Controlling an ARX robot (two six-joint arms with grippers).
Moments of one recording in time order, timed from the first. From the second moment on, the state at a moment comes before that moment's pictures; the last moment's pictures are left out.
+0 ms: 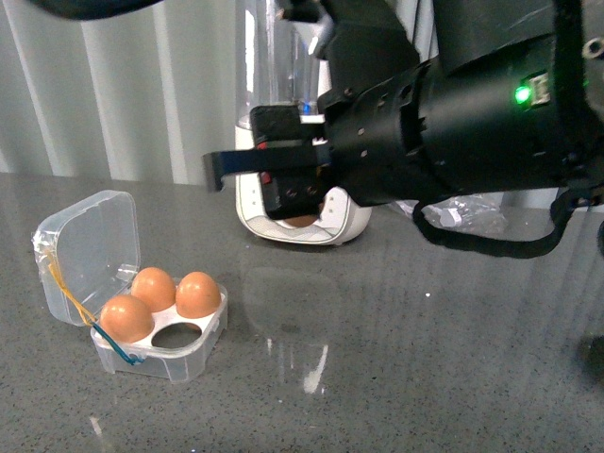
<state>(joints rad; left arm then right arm) 0.00 0.00 0.03 0.00 0.00 0.00 0.55 1.67 1.04 0.32 -0.04 0.03</state>
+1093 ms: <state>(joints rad) 0.00 0.00 0.03 0.00 0.00 0.00 0.68 1.94 1.23 0.33 -0.13 0.19</state>
